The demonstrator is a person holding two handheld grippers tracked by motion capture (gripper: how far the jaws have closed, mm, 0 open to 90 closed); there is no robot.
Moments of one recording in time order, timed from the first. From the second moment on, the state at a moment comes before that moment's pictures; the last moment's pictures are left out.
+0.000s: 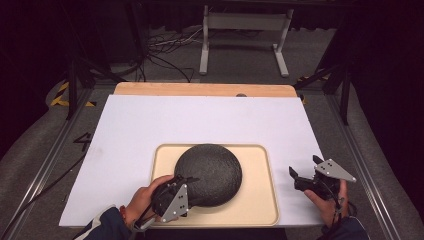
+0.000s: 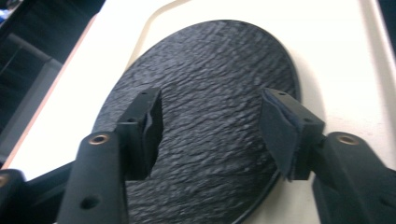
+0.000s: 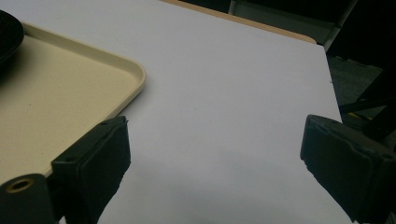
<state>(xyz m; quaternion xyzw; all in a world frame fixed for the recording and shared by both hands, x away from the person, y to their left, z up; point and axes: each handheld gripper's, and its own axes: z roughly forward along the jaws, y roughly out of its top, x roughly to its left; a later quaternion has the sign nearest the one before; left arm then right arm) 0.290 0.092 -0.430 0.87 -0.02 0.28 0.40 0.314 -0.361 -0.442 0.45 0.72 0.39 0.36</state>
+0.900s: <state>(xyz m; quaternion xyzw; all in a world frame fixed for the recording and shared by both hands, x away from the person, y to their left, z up) 0.319 0.124 -0.413 0.86 0.06 0.29 0.42 0.314 -0.362 -0.441 0.45 0.72 0.39 0.37</state>
